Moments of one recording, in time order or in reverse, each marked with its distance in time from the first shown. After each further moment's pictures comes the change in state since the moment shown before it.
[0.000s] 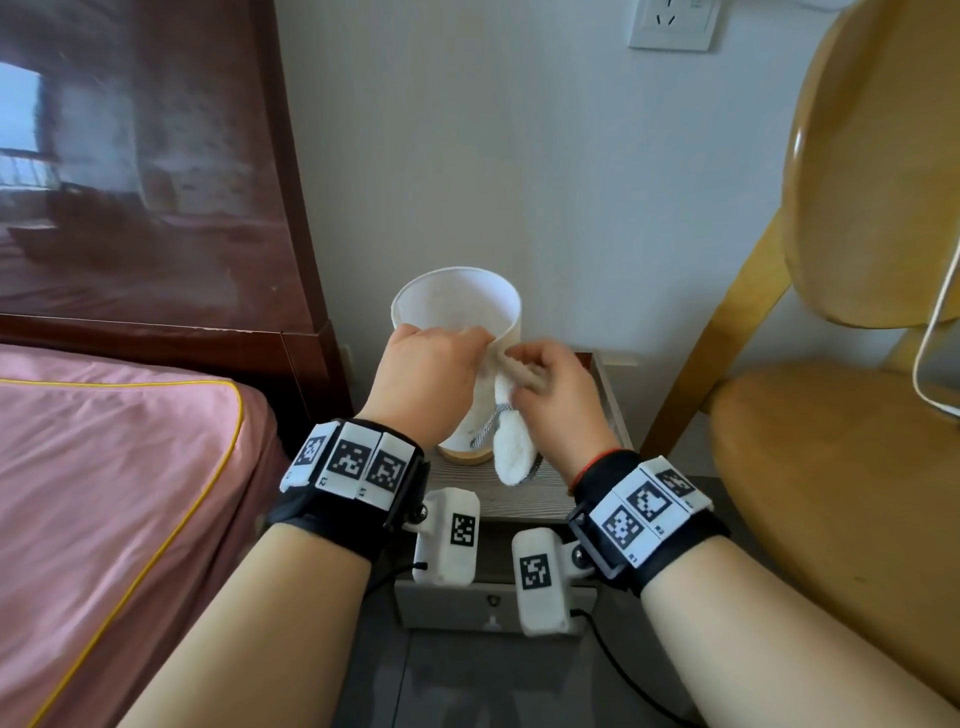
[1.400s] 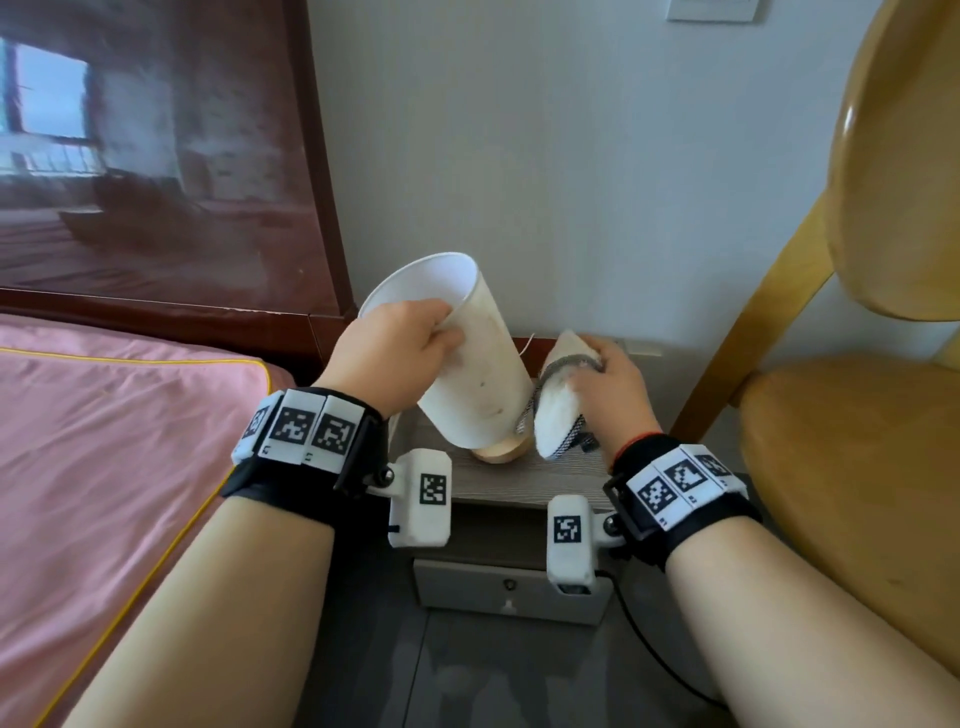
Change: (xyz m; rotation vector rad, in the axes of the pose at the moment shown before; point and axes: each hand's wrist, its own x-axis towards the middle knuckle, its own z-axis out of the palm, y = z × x) left_hand -0.014 -0.028 -0.035 -0.146 -0.085 -0.225; right_hand 0.011 0.029 -0.018 0.190 0.053 0.311
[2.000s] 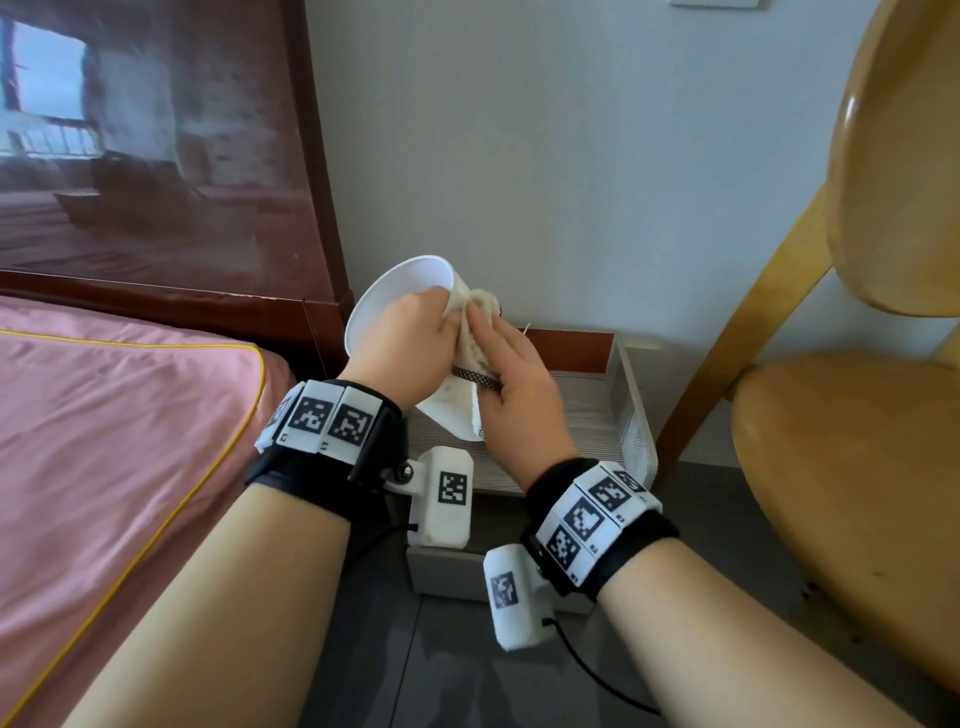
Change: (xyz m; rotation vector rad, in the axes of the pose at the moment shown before) left_hand 0.004 0.018 0.017 -0.121 0.031 -0.106; right_hand -0.044 0.000 0.059 -0.301 -0.129 -0.607
